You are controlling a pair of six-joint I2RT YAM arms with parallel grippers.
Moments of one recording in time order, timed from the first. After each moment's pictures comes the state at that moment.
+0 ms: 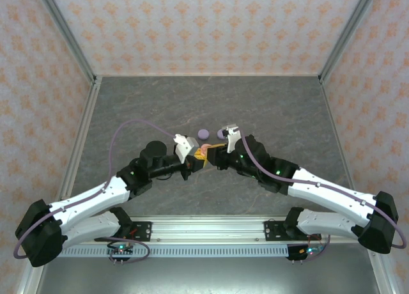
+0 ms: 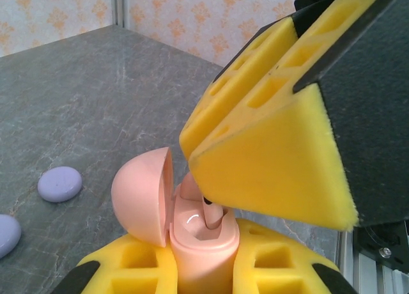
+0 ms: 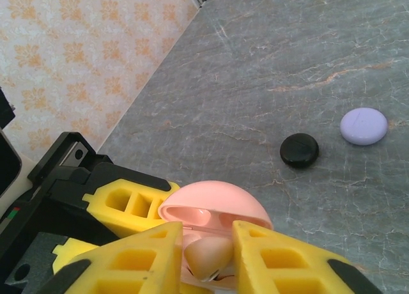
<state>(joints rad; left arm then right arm) -0.74 1.01 0.55 0.19 0.33 -0.10 0.99 1.04 0.82 -0.19 0.07 0.61</state>
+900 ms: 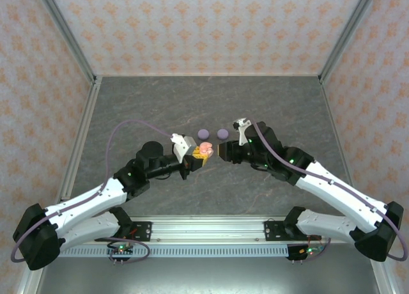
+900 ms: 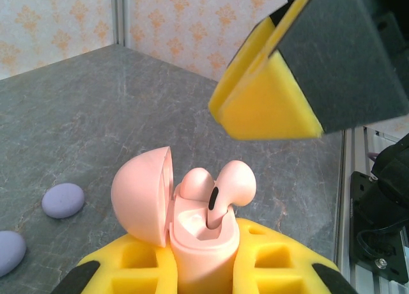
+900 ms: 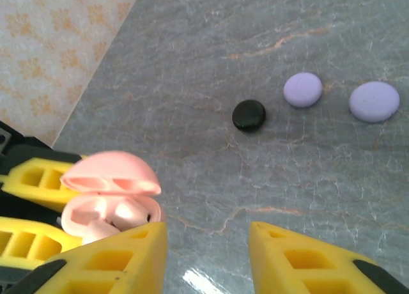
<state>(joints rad) -0.74 0.97 0.55 0.20 0.33 -0.10 0.83 1.02 0.98 -0.57 -0.06 0.56</state>
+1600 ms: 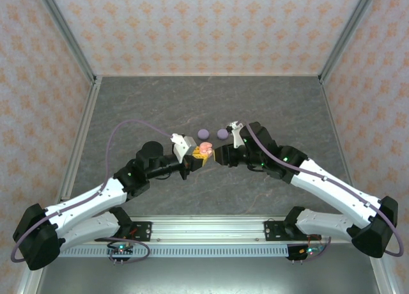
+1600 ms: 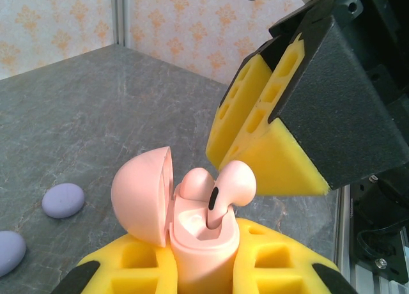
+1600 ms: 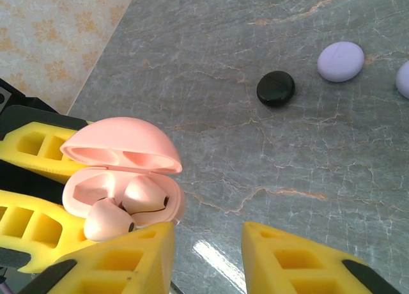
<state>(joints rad) -0.74 0.97 0.55 0.20 0.33 -0.10 0.83 1.07 0.97 -0.55 -0.16 0.54</state>
